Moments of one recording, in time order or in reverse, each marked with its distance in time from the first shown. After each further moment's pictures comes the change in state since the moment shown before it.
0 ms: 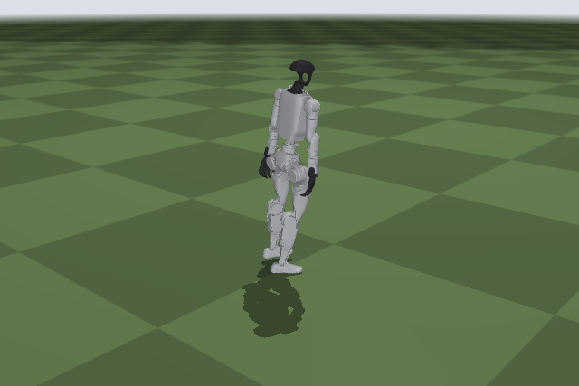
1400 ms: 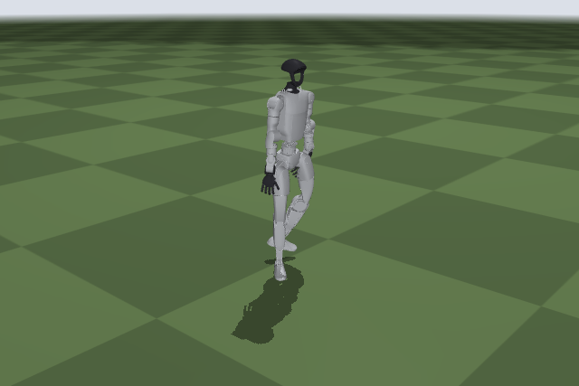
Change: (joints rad) left arm -0.074 0.039 0.086 0.085 -0.068 0.057 -0.022; right arm -0.027 0.016 0.011 0.019 -0.017 -0.015 -0.074; waist -0.100 -0.132 -0.038; left_leg 0.180 0.233 1.008 0.433 -0.051 0.181; right_leg 0.016 -0.173 -0.374 -0.067 0.080 0.007
